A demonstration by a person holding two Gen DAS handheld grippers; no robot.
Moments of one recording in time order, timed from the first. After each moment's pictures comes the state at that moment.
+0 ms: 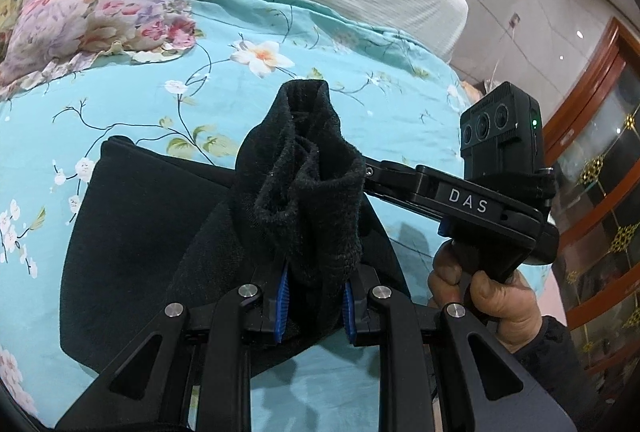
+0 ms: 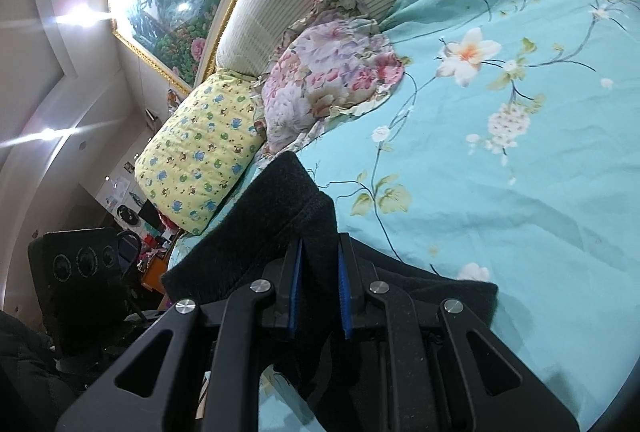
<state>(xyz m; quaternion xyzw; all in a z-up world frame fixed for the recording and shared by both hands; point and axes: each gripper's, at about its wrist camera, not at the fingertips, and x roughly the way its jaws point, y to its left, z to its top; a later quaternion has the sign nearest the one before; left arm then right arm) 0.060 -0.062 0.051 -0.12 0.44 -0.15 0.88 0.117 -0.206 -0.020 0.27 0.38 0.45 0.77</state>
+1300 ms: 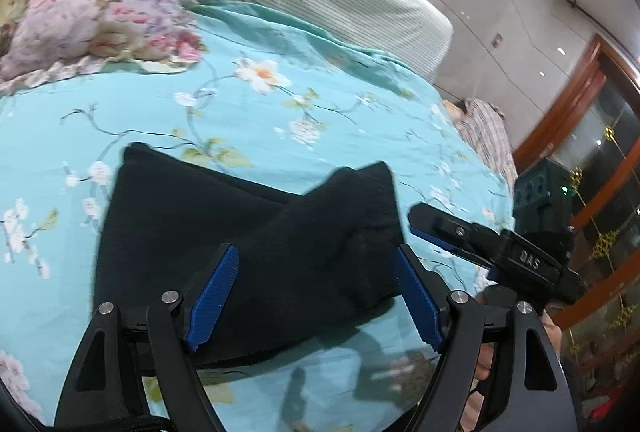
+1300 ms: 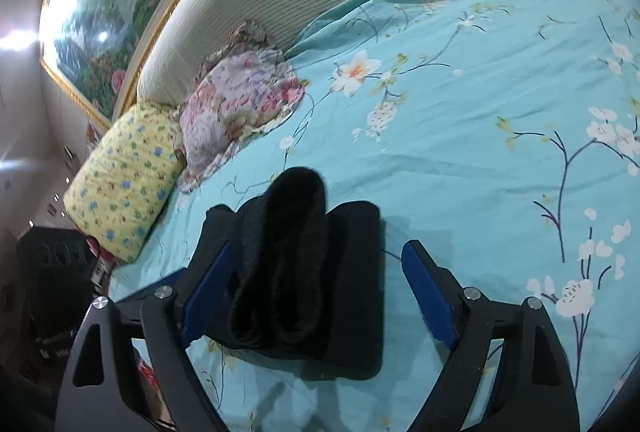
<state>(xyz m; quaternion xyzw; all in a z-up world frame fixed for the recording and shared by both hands) 0.039 -0.021 0.062 -0.15 0.40 -0.17 0.89 0.049 -0.251 -0.002 0.26 0.40 0.26 0.84</state>
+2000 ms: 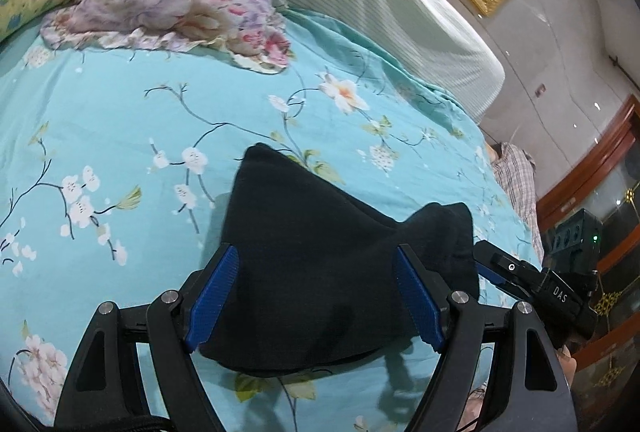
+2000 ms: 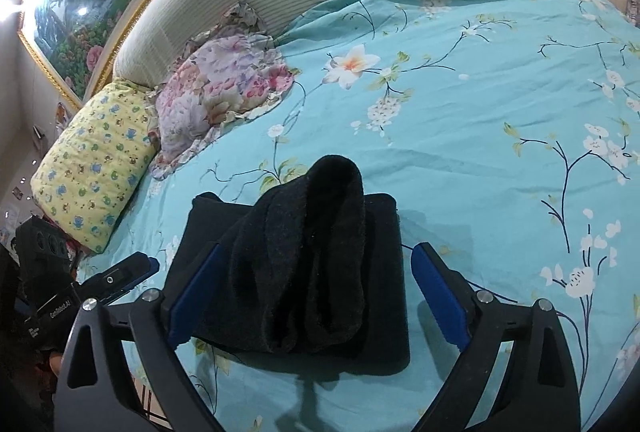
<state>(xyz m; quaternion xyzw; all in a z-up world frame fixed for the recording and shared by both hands) 0.035 0.062 0.050 -0.22 0.40 -0.09 0.88 0.041 -0.215 0.014 0.21 0.42 0.21 0.86</state>
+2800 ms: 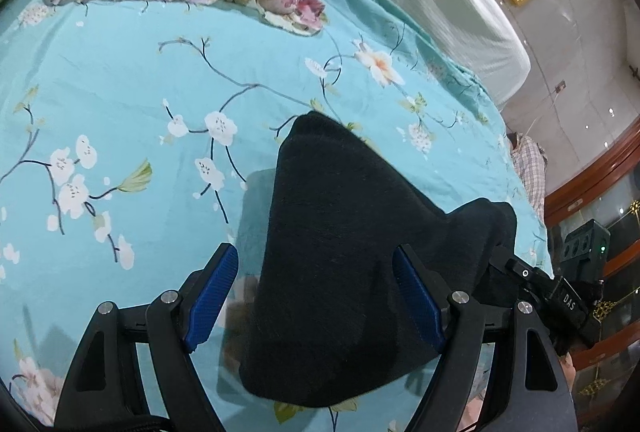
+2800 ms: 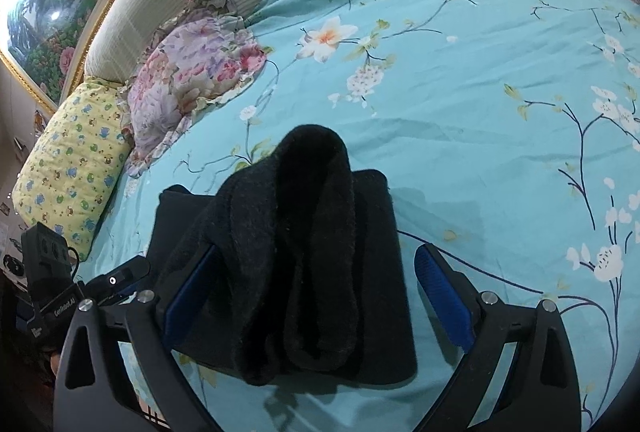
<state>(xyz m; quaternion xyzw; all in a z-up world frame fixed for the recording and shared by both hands) 0.068 0.079 0.006 -0.24 0.46 -0.08 0.85 0.052 -0.201 -0.015 0.22 0.46 0.17 0.84</state>
